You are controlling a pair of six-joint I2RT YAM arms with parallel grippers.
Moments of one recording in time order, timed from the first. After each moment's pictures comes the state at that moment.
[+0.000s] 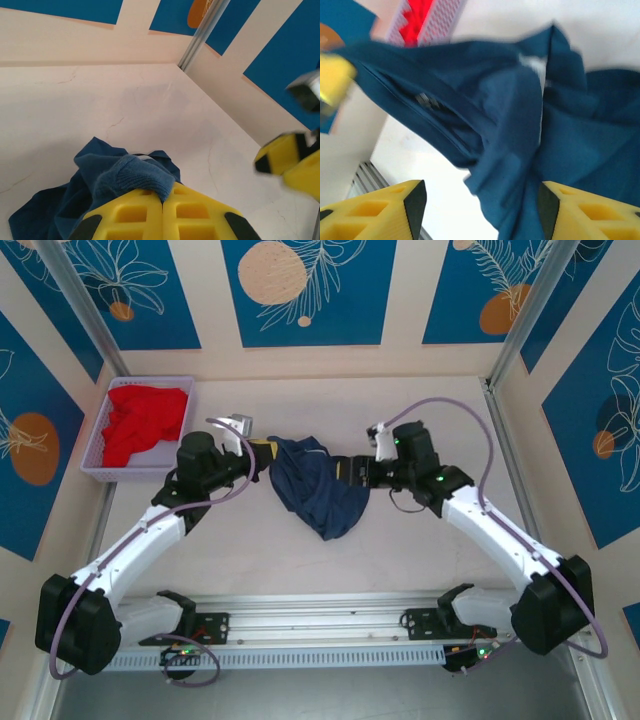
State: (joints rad) left arm -0.39 1.14 0.79 0.12 0.42 -0.34; right arm 0.49 1.22 0.94 -0.38 -0.44 0.51
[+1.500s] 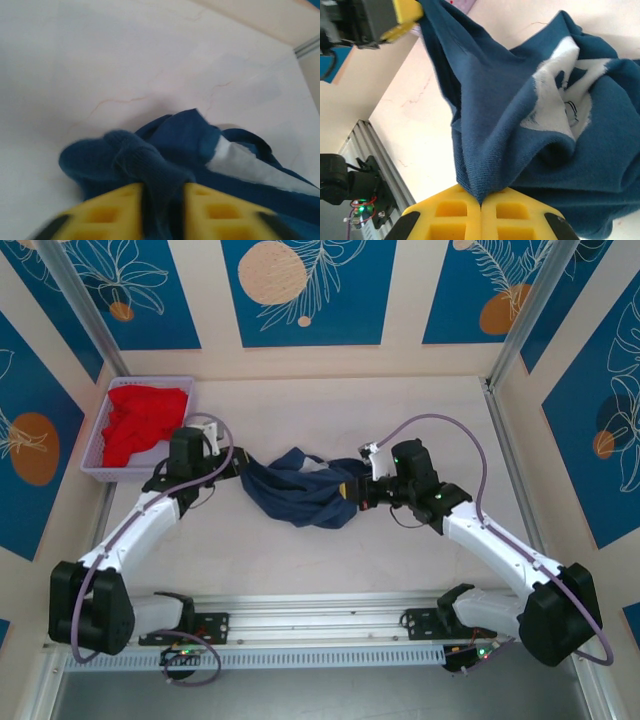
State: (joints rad) left arm -0.21 1.25 0.84 -0.22 0.28 -0.45; right arm 0.51 1.14 0.80 -0.27 -0.54 0.36
